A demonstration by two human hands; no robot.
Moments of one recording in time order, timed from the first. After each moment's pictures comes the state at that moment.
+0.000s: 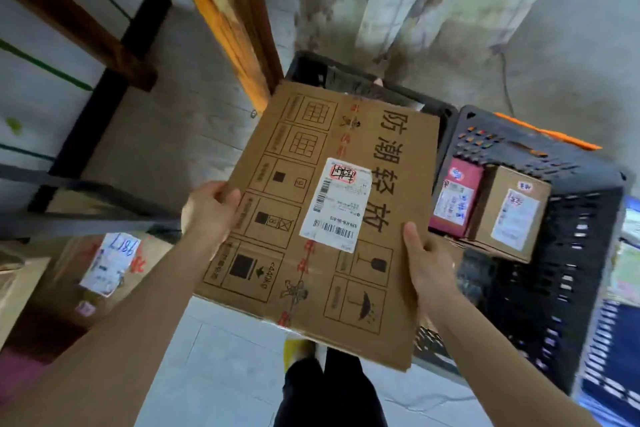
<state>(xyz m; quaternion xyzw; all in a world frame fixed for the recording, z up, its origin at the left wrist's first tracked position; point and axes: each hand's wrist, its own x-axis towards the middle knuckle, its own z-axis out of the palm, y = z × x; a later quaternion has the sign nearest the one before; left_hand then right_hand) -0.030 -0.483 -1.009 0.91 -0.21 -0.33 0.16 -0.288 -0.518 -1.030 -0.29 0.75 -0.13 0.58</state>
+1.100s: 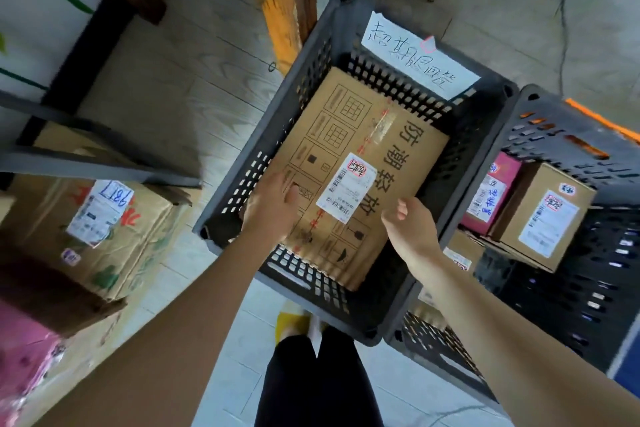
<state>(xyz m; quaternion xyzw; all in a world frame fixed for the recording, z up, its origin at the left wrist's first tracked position) -0.071 -0.465 -1.091 0.85 -0.29 -0.42 0.15 -0.237 -0.538 -1.076 -0.49 0.70 0.08 0.51</state>
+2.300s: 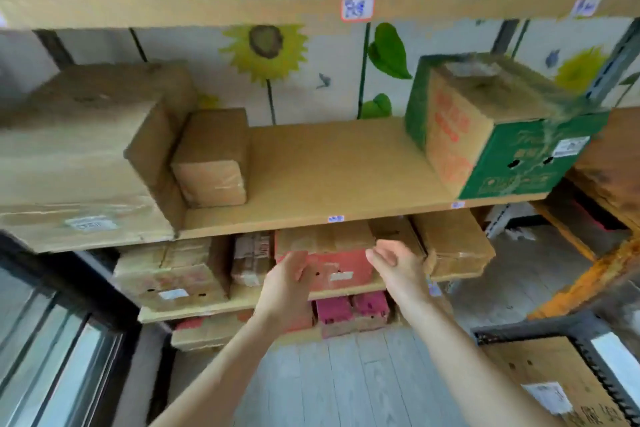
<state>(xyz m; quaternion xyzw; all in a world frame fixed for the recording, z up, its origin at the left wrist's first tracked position) -0.084 0.192 -0.587 0.89 -0.03 -0.07 0.45 -0.097 0.019 -0.588 -0.80 0.19 -0.04 0.57</state>
